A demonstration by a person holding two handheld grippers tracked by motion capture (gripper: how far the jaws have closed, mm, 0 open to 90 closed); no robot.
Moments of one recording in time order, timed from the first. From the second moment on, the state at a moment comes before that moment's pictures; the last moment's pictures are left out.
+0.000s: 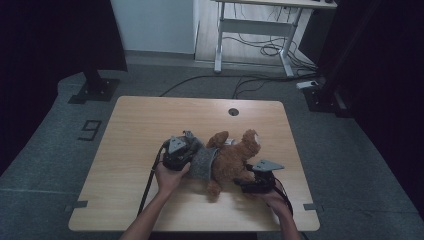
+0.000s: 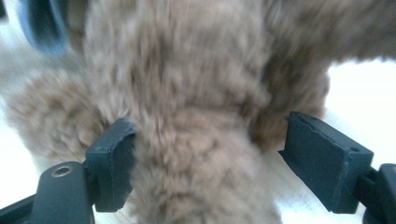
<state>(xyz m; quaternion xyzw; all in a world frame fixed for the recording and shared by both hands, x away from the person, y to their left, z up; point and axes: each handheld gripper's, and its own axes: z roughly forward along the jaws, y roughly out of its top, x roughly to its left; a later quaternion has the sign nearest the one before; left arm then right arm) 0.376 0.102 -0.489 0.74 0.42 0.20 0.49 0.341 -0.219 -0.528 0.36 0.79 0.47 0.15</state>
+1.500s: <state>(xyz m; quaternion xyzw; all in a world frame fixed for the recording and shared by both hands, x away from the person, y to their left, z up) 0.327 0.093 -0.448 0.74 0.37 0.14 0.55 0.367 -0.200 -0.527 0.32 0.79 0.50 0.16</state>
